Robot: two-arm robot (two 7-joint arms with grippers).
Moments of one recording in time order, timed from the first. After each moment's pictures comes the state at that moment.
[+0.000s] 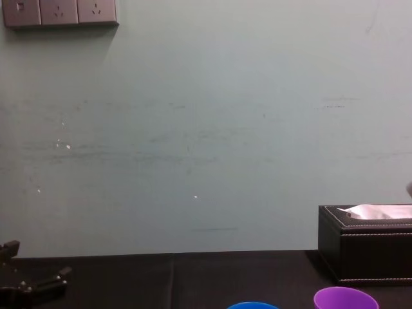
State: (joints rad) left arm -0.20 0.60 0.45 -1.41 -0.25 -0.12 0.03; right arm 0.04 0.30 -0.24 -1.61 0.17 0.37 0.25
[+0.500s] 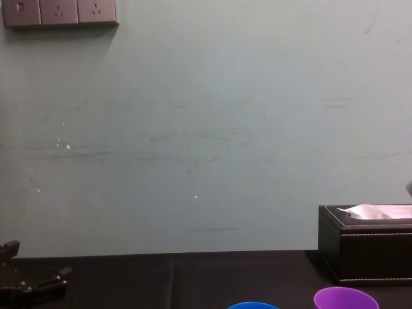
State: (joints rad) left arm -0.20 0.60 0.45 -1.41 -0.25 -0.12 0.03; right arm 0.05 0.30 -0.24 -1.61 0.17 0.37 0.25
